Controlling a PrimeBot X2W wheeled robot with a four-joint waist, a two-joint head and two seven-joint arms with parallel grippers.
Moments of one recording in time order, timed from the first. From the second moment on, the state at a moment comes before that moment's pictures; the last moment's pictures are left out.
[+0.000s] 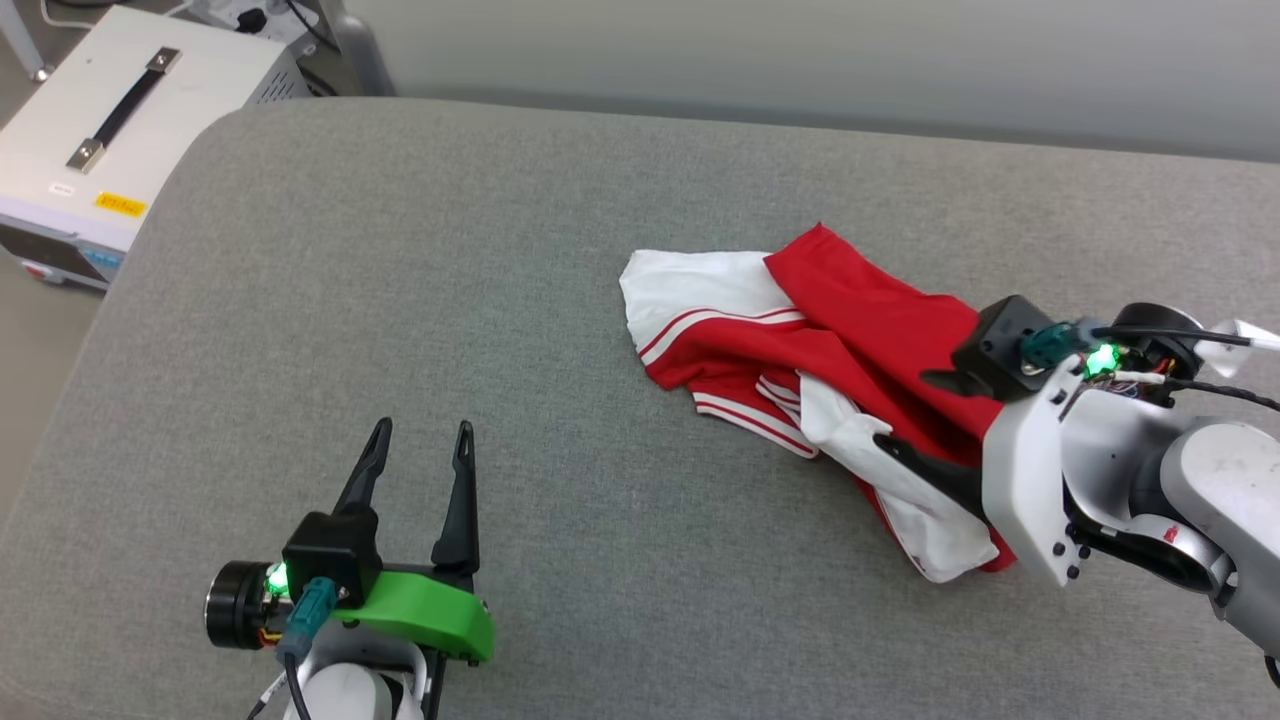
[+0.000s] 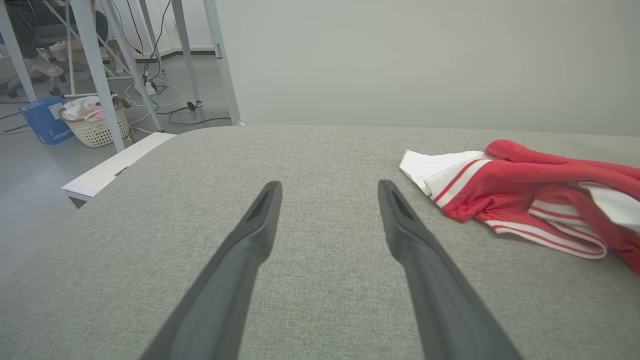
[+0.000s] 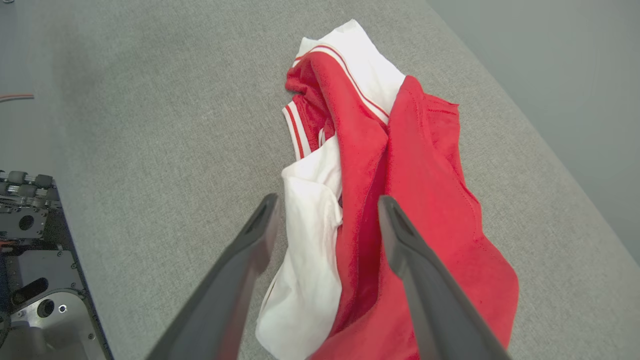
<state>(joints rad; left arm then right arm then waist) -0.07 0.06 -0.06 0.15 -0.08 -0.07 -0.26 -0.71 -0.77 0.97 -0.05 0.79 0.13 0.42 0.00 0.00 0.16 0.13</state>
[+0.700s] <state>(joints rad) -0.14 0.05 -0.11 0.15 -0.12 -0.04 -0.26 -0.78 -0.73 1.24 0.20 0.87 0.13 0.48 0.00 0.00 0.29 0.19</state>
